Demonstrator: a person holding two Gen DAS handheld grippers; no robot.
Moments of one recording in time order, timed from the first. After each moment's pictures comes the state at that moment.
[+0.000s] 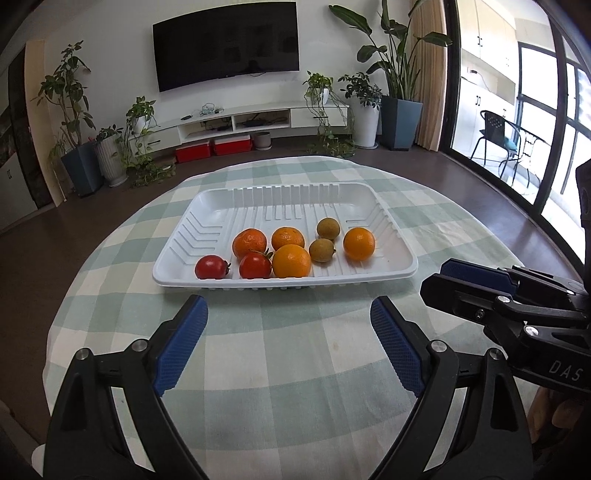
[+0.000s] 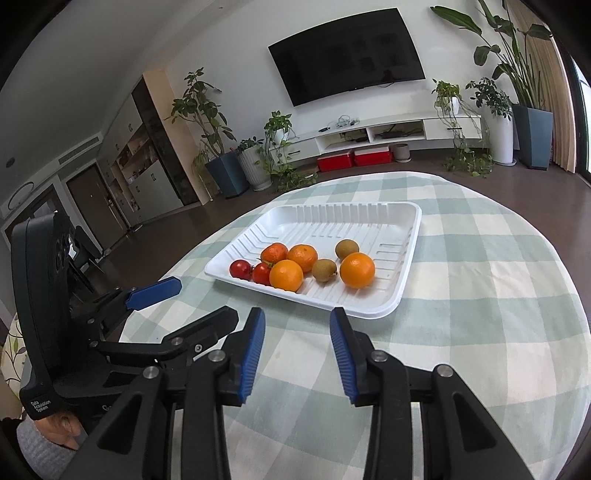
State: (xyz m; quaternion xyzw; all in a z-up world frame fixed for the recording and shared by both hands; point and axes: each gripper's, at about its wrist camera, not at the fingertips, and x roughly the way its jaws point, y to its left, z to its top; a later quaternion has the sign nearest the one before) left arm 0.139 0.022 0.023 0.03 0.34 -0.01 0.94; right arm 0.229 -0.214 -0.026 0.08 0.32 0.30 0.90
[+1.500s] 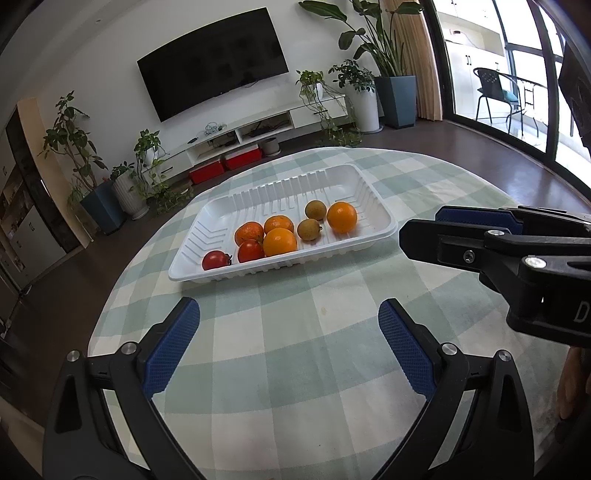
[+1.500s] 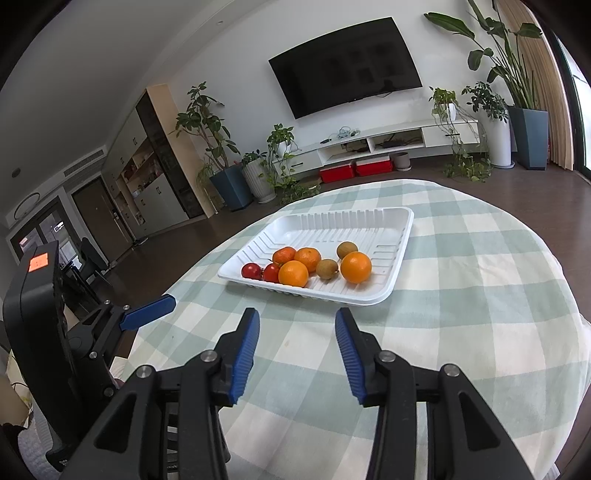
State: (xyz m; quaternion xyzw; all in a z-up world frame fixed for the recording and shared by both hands) left arm 0.099 -0.028 0.016 0.14 0.33 0.02 0.93; right arm 0.204 -0.230 -0.020 0.10 0.30 0.30 0.90
